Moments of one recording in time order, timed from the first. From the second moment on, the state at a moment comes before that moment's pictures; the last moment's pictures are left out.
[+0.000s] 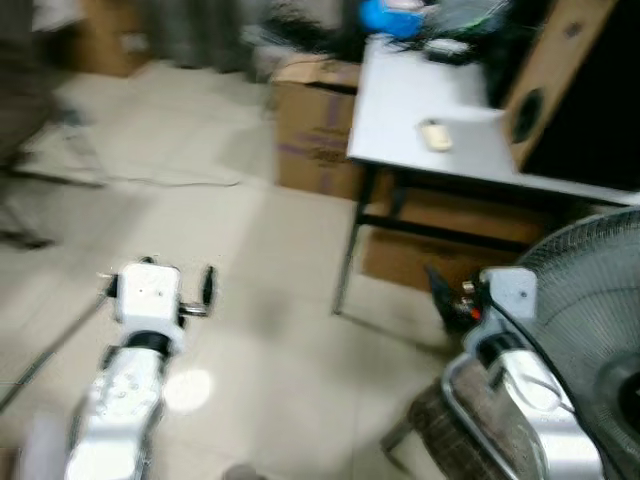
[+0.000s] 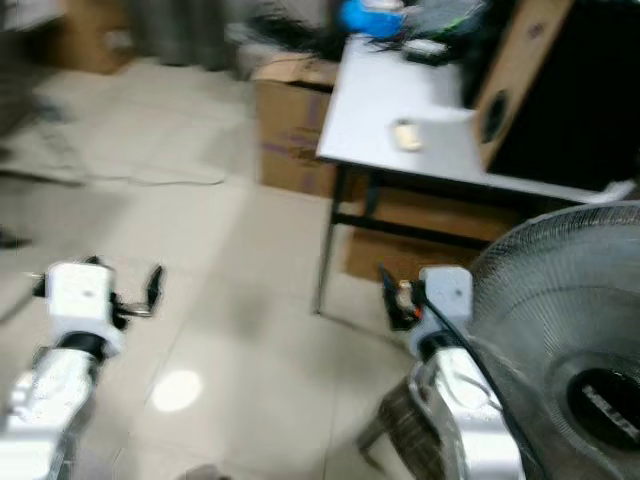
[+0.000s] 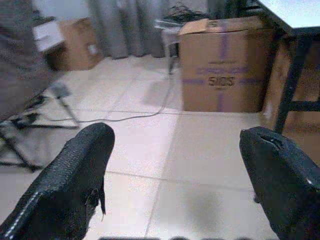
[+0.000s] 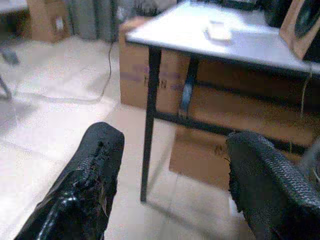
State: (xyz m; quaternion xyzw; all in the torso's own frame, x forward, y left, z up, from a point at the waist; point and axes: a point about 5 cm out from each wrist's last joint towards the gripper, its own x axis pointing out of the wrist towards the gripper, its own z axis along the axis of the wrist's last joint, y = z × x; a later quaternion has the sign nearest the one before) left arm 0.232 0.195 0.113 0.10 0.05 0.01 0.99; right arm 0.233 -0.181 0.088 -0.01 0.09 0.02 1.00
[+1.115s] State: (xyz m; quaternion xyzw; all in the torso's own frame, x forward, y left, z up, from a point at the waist) left arm 0.248 0.186 0.116 0.10 0.05 0.00 0.99; right arm 0.235 -0.171 0.081 0.07 0.12 0.01 0.99
